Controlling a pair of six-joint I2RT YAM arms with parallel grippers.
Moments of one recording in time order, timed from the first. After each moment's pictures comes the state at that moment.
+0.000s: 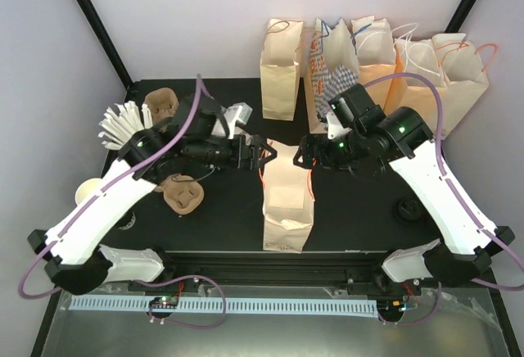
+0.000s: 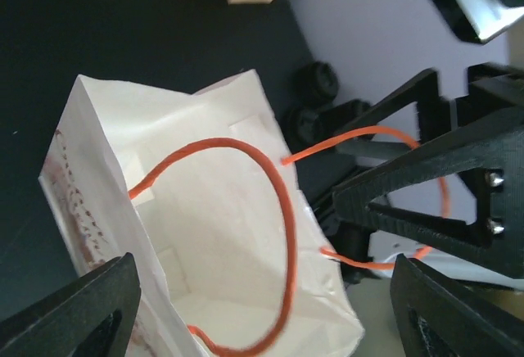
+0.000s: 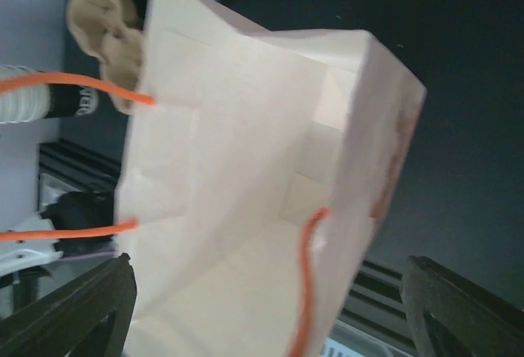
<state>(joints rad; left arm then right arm) -0.77 1.21 1.56 -0.94 0.33 -0.69 0.66 1.37 1.79 -1.43 -0.29 0.60</state>
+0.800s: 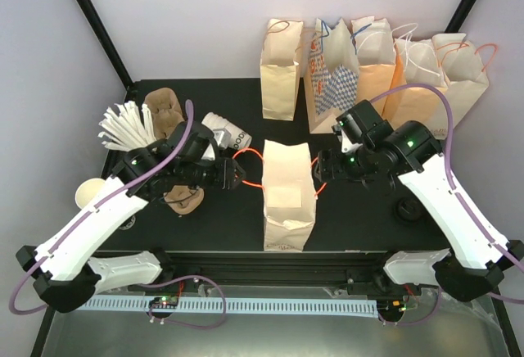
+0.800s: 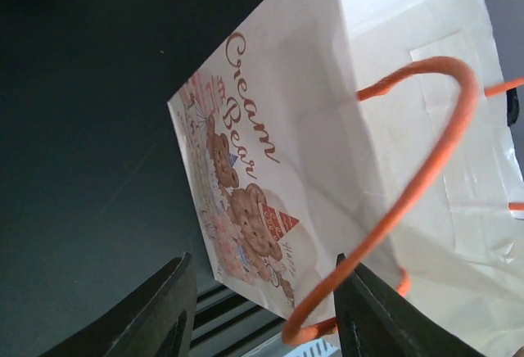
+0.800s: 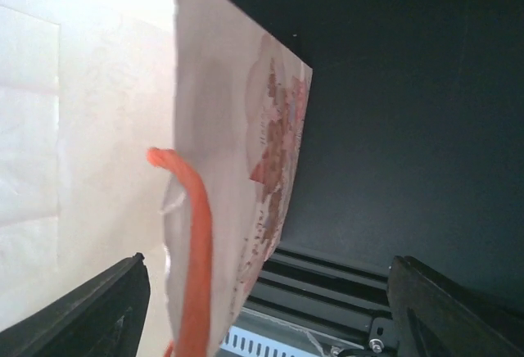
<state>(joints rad) -0.76 1.10 1.39 -1.12 0.14 -0.69 0.67 1.27 1.65 -1.51 -0.07 0.59</state>
